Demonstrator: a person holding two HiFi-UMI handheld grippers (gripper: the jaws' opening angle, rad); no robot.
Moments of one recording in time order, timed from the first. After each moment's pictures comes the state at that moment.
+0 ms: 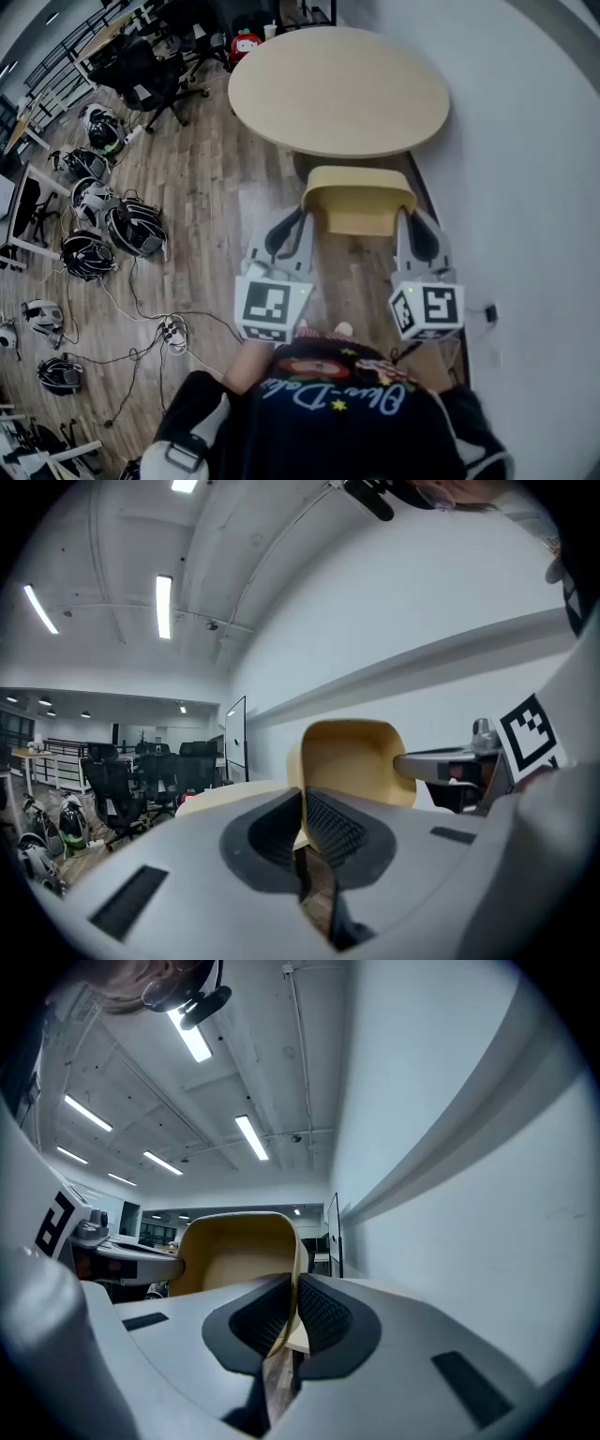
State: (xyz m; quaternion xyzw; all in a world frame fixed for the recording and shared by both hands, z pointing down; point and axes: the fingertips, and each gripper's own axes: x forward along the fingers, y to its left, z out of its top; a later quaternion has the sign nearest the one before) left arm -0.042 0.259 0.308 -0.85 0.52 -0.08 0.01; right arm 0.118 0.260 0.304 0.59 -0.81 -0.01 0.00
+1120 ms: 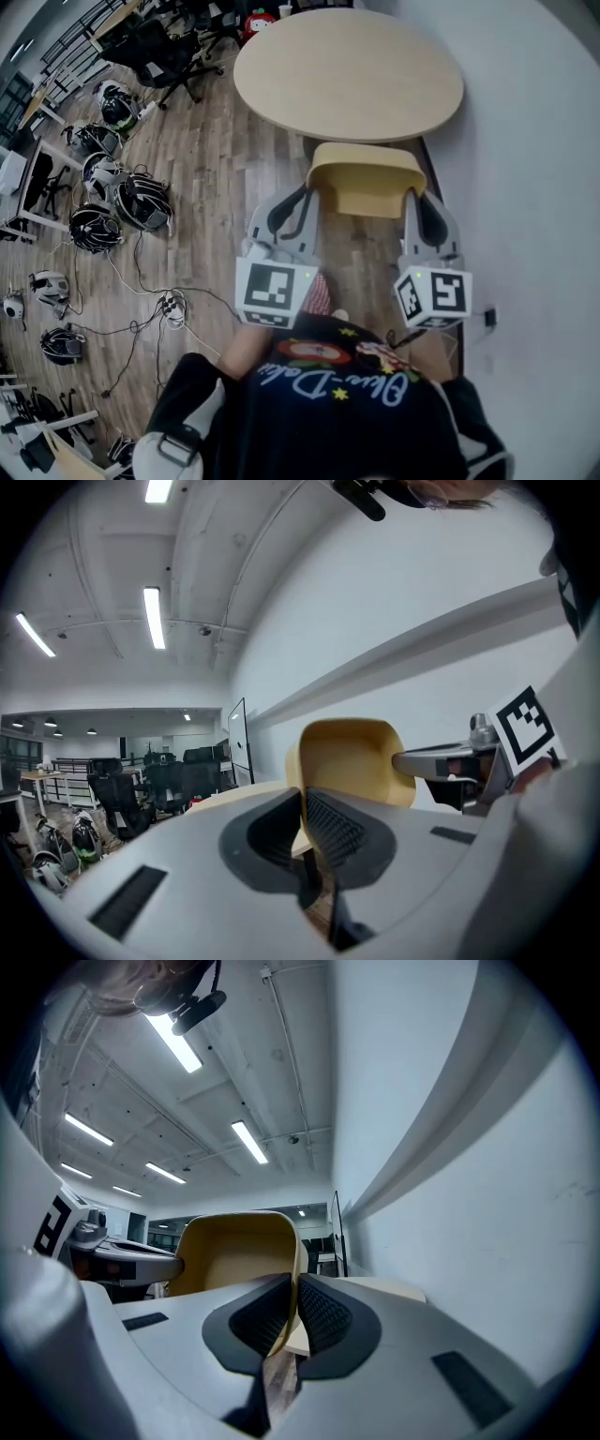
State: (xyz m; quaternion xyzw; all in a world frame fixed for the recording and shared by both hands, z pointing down) left arm 0.005 0.238 0.306 -0.84 0.54 -0.11 0.04; right arm 0.164 0.229 0.311 0.57 -0.82 0.01 -0.01
